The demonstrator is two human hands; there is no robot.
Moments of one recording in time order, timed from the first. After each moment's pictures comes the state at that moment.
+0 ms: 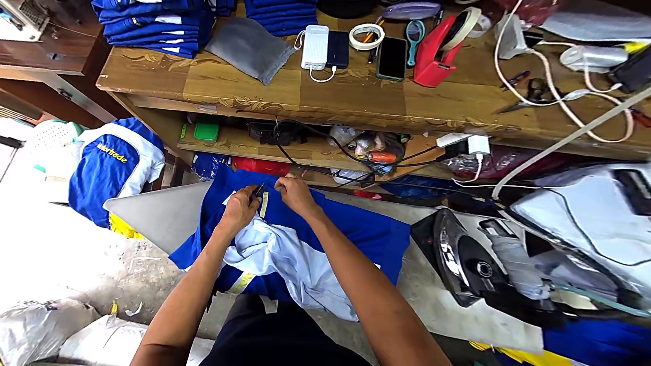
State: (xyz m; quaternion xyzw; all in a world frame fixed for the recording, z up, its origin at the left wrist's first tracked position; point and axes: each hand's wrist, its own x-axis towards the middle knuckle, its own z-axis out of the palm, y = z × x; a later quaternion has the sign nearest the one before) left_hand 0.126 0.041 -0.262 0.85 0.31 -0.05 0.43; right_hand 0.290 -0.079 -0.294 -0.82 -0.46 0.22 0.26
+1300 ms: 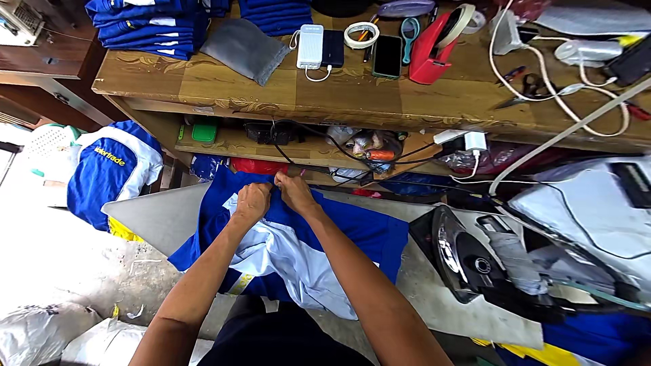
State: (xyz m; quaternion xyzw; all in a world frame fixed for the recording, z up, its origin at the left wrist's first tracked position) left_hand 0.178 0.019 -0.243 0.92 0.27 -0.16 0.23; right_hand 0.292 -0.082 -0.285 -0.83 -0.47 0.19 0.21
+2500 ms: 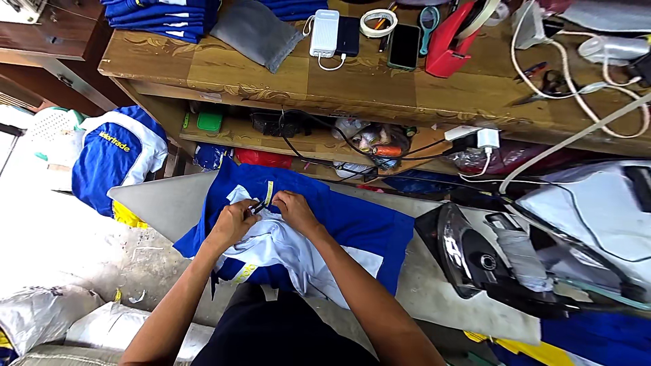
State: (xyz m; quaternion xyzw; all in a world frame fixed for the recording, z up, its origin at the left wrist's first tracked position) left_hand 0.064 0.024 -0.244 0.86 0.28 -0.09 0.43; right_hand 0.238 -0.116 -0.299 -0.77 -0.49 0.27 0.30
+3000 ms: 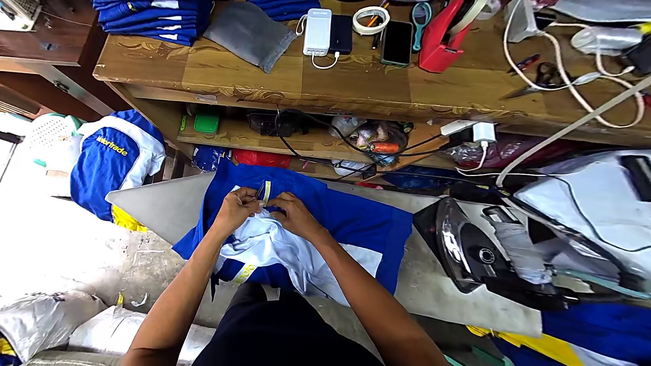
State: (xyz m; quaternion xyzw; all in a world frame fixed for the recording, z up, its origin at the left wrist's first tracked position) left_hand 0.093 0.029 -0.247 0.70 0.34 -0.01 0.63; right_hand 0.236 -0.133 -0.305 -0.73 -0.54 0.27 0.33
